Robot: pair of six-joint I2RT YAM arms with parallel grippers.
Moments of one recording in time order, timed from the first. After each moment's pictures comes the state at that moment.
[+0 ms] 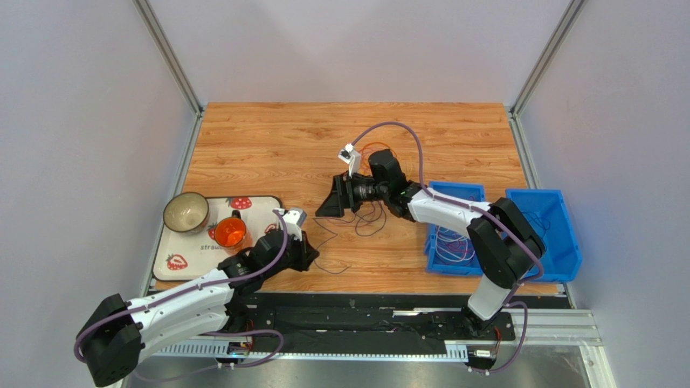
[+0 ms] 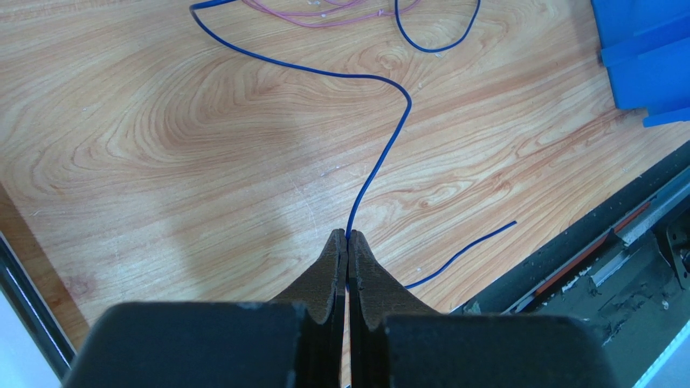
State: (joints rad) left arm -0.86 0.81 0.26 -0.01 -0.10 -0.57; right arm 0.69 1.70 1.03 0.26 -0.72 0.55
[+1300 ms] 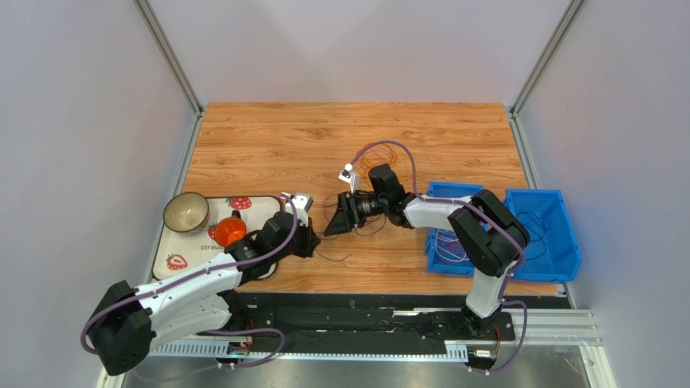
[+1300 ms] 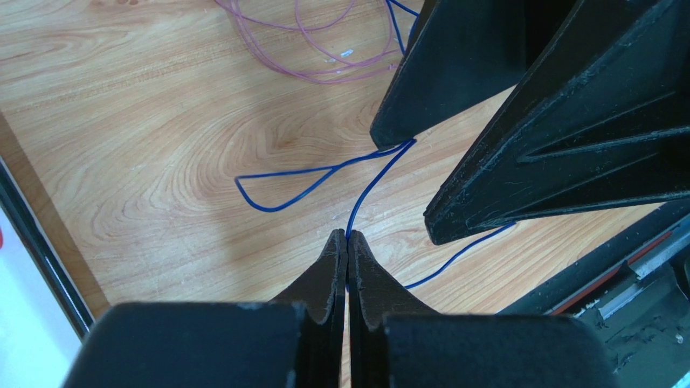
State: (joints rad) left arm -0.80 0.95 0.43 -0.10 -0.11 -0.50; right arm 0.67 1.81 0.93 0.34 -0.88 0.56
